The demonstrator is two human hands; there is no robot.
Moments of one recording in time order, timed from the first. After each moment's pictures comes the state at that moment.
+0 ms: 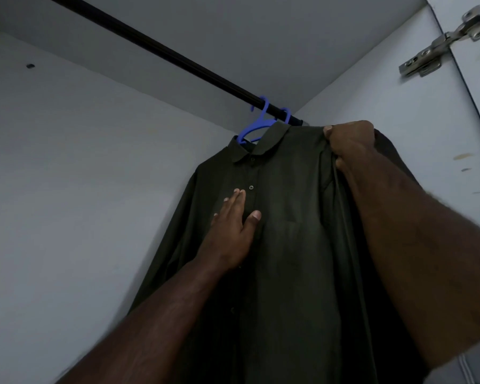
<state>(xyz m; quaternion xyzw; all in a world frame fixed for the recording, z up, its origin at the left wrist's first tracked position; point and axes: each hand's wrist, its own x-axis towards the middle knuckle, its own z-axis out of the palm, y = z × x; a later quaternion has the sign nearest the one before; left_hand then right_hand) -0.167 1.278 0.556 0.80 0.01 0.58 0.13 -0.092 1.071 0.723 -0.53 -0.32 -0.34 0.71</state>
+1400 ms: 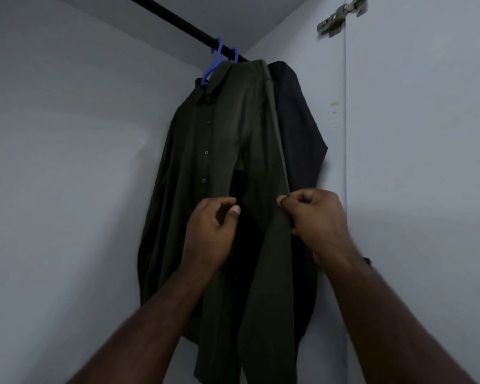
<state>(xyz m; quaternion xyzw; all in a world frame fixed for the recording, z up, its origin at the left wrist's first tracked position) -0.268 1.109 0.383 0.72 -0.02 0.64 0.29 -0.205 0.932 0.423 -0.66 -0.32 -0.24 0.63</state>
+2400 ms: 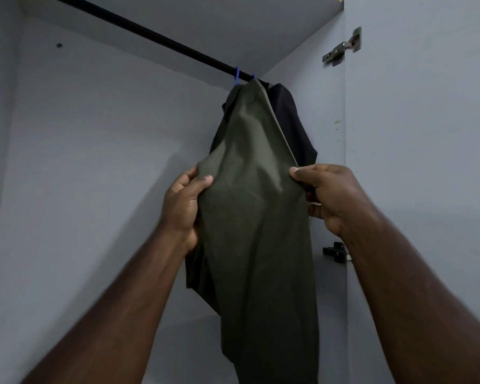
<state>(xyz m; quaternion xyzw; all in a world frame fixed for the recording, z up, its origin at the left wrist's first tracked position) -0.433 1.067 0.430 0.51 -0.07 0.50 0.69 -0.337 0.860 0.464 -0.55 -0.39 -0.02 0.74</state>
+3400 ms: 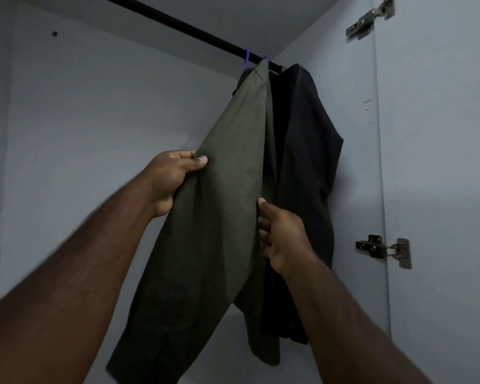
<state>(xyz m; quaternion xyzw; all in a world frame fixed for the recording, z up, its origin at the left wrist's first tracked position) -0.464 1.157 0.477 0.72 0.00 0.41 0.56 -0.330 1.010 0.390 -0.49 -0.29 0.17 0.80</state>
